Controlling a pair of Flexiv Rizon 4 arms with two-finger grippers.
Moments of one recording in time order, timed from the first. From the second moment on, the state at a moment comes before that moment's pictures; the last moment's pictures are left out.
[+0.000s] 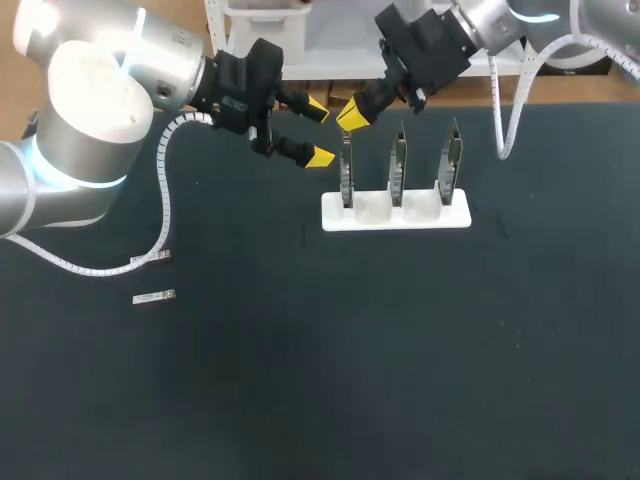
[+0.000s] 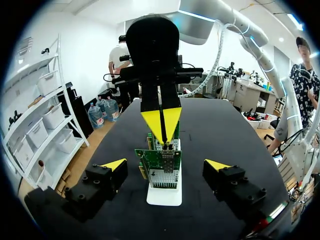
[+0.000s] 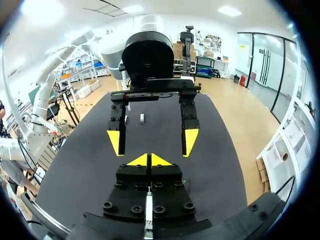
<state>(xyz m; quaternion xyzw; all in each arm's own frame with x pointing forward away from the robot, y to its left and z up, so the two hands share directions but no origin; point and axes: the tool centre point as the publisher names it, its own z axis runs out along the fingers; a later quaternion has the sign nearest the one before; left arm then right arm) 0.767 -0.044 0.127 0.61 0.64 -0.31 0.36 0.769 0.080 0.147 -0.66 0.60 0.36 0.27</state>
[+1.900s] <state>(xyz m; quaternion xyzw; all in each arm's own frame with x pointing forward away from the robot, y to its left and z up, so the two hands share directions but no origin) 0.767 -0.044 0.127 0.61 0.64 -0.31 0.36 0.763 0.082 0.140 -0.65 0.62 0.38 0.23</state>
